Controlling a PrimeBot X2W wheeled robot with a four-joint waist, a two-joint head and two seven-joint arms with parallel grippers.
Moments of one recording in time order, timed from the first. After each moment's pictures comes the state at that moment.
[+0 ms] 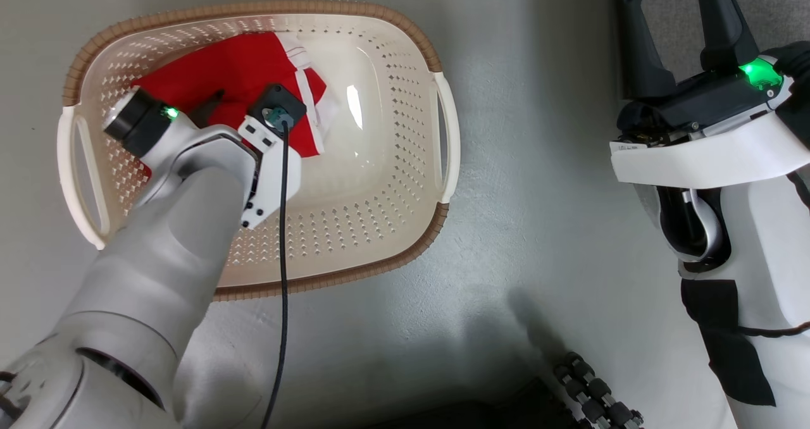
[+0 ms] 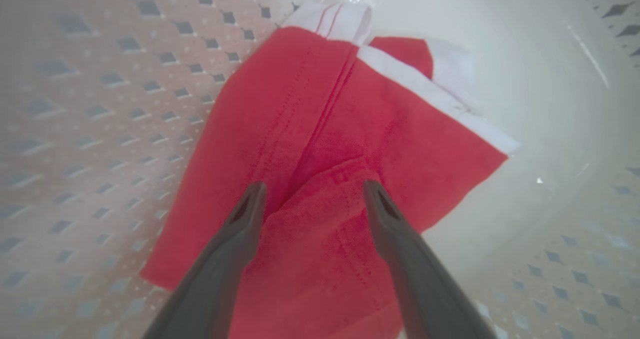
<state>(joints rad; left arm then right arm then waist) -1.11 0.07 -0.93 1.29 -0.19 0.10 0.05 -0.69 -0.12 0.24 0.10 0.34 0.13 -0.26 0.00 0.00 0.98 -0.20</state>
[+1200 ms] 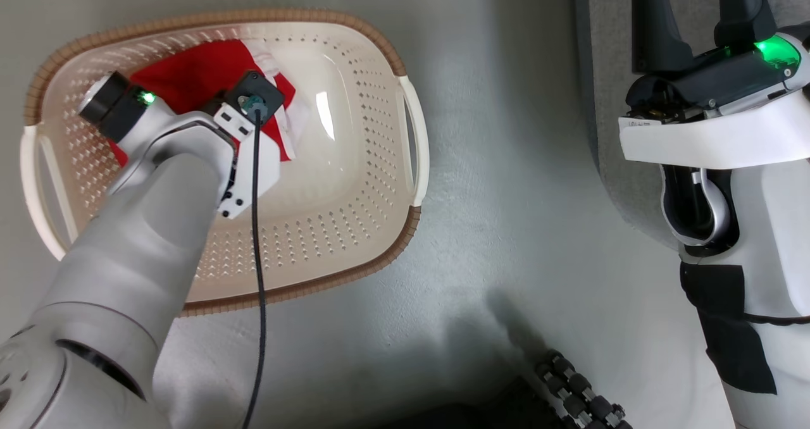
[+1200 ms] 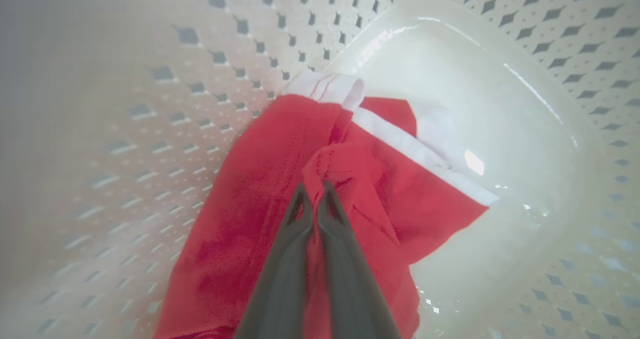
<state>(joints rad) -1.14 0.13 -0.99 1.30 -0.23 0.05 0.00 -0.73 -0.09 0.21 0.08 0.37 0.13 -0.26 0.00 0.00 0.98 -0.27</state>
